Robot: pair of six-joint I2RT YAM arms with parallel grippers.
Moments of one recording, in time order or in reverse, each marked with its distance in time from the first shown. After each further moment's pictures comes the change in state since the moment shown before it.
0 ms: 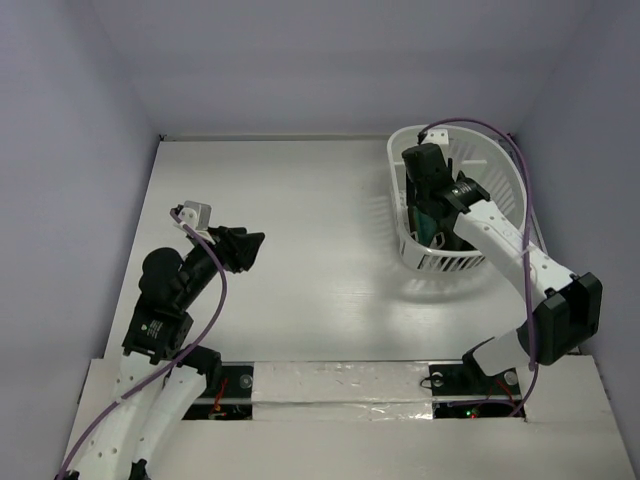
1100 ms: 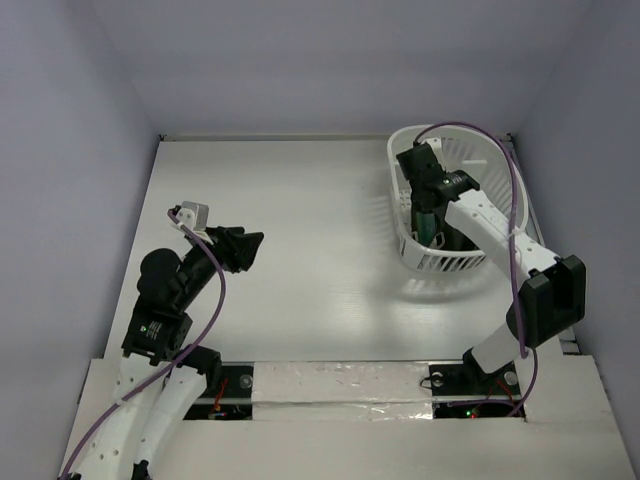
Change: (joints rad) left arm 0.018 -0.008 0.000 0.000 0.010 0.000; right arm -0.036 0.111 0.040 -0.133 0.045 -0.060
